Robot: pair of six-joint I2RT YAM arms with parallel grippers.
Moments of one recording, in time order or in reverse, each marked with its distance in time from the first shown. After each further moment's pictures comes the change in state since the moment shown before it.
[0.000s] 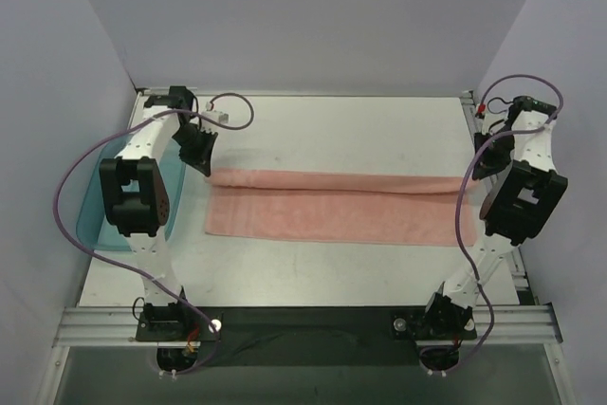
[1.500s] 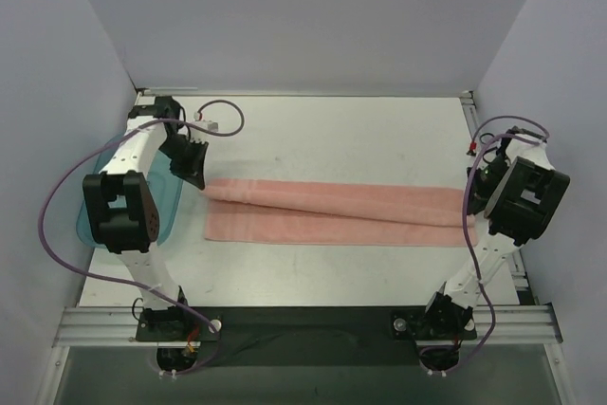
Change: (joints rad) left arm 0.052 -0.168 -0.183 -0.038 0.062 -0.021; right arm -0.060 0.000 -0.304 0.072 0.043 -0.023
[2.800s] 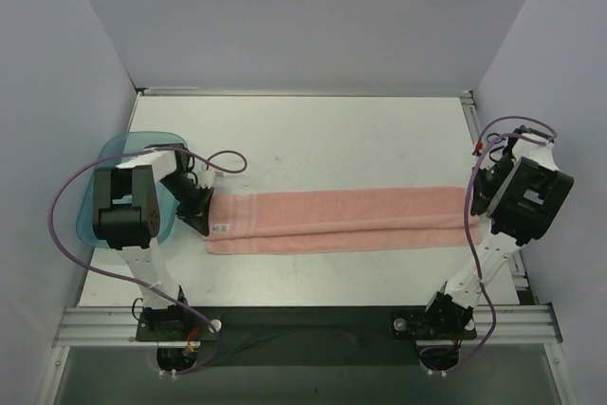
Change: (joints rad) left arm 0.010 0.008 -0.406 0.115 0.010 -0.018; right arm -0.037 0.014 0.052 -0.054 -0.011 -0.012
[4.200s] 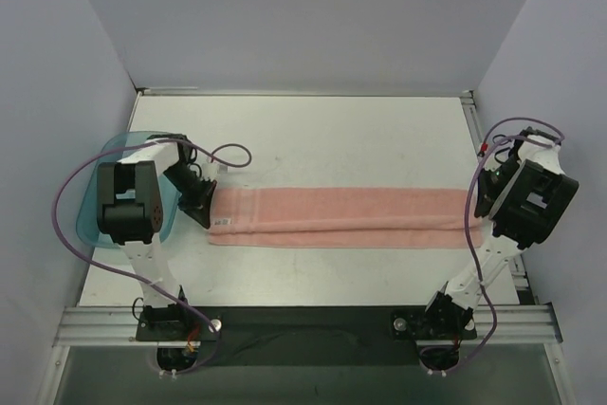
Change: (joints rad) left arm -0.017 0.035 0.157 -0.122 0.023 0.082; right arm -0.031 -0.037 -0.014 -0.019 -0.006 -0.019
